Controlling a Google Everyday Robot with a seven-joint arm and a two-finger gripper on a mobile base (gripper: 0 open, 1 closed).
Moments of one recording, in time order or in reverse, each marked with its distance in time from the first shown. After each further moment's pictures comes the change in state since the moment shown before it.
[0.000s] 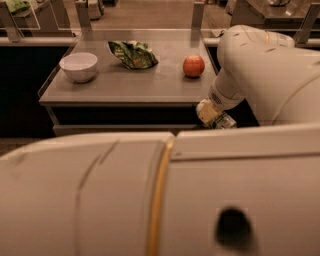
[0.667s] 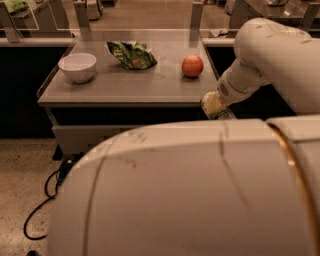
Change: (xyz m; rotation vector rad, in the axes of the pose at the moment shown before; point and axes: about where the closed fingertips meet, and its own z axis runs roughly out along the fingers) arm -0.006 -0.020 0.004 -0.060 -0.045 0.174
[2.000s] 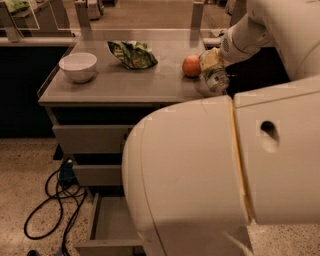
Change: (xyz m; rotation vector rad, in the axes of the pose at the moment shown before) arm -0.109 -0.059 -0.017 -0.051 -0.211 0.219
